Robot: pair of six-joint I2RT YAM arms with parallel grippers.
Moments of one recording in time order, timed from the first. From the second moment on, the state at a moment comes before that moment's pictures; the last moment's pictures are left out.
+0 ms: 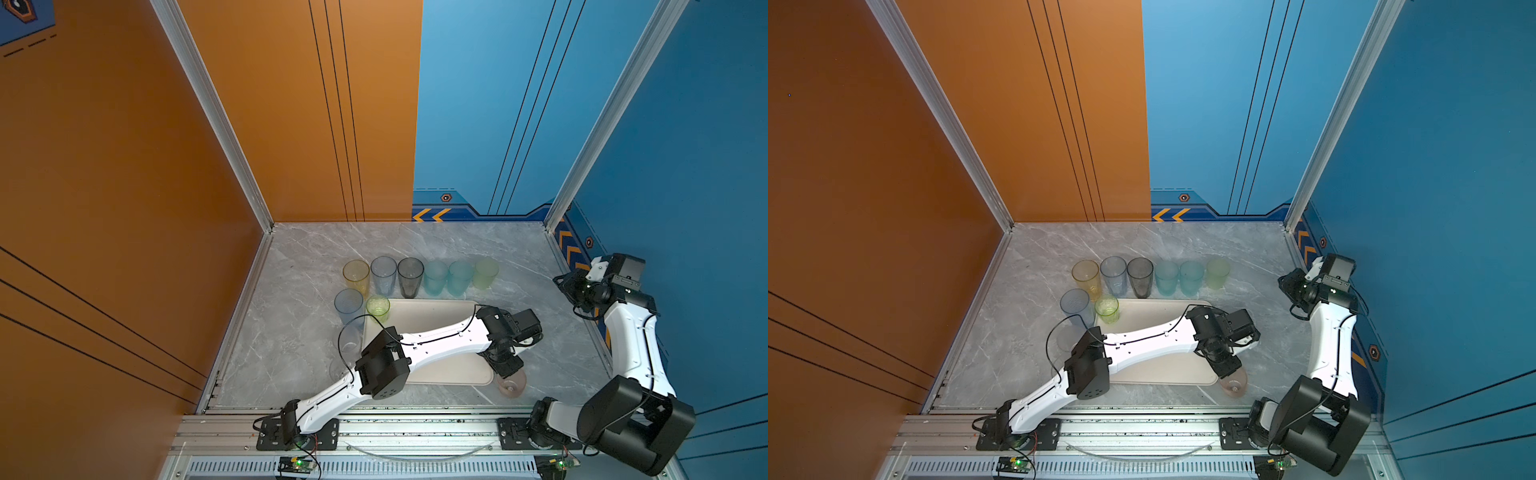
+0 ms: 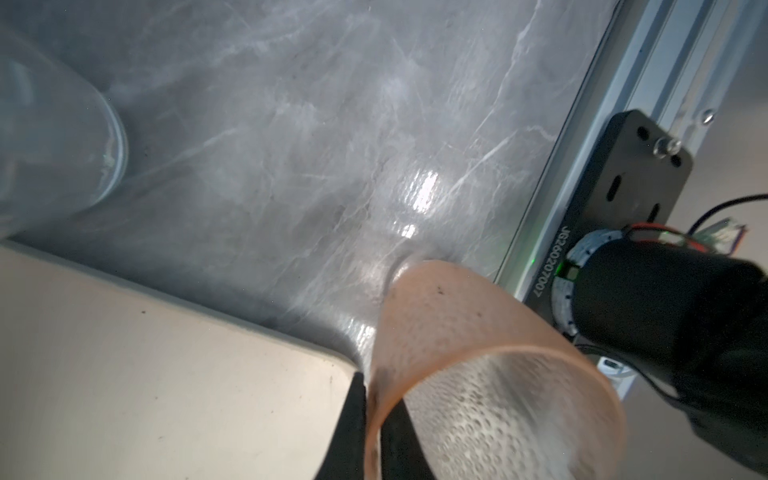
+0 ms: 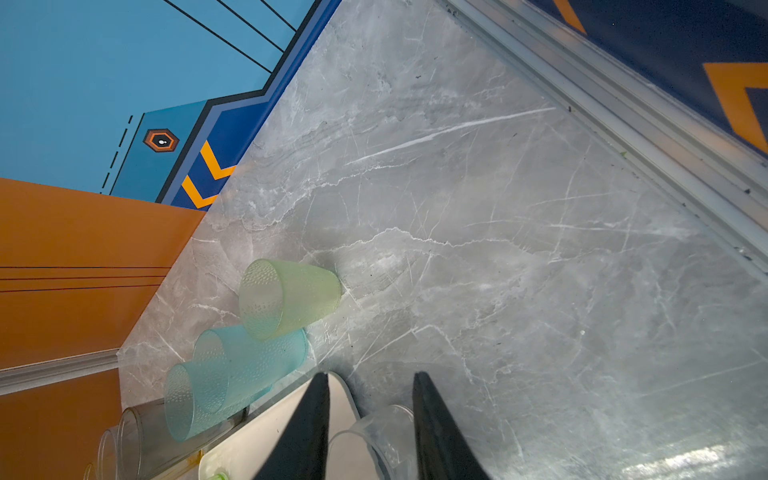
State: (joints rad) left arm -1.25 2.48 2.37 -1.12 0.18 -0.18; right arm -0.49 1.25 1.05 -0.66 -0.41 0.44
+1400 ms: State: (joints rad) left arm -0.89 2.00 1.84 -1.13 -0.14 -0.03; right arm -0.26 1.20 1.04 -0.71 -0.26 0.37
